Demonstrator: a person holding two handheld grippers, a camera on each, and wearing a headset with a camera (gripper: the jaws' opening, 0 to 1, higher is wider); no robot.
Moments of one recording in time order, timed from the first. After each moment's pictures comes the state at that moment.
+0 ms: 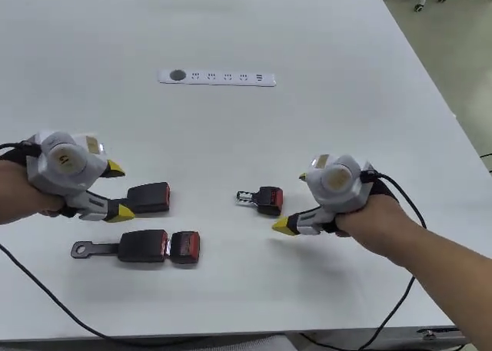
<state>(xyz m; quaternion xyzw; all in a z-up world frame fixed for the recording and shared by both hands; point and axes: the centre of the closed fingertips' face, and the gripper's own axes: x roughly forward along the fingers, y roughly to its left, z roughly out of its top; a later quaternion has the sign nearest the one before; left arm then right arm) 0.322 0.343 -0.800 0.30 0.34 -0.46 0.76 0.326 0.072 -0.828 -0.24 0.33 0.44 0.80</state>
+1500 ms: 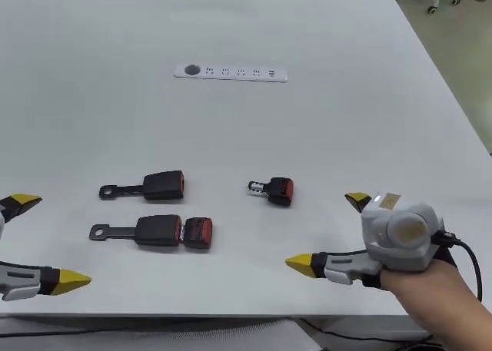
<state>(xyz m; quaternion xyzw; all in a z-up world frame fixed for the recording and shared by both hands) 0.222 0.418 -0.785 0.18 0.34 -0.35 0.85 0.248 0.060 -0.791 -0.15 0.31 0.38 0.86</state>
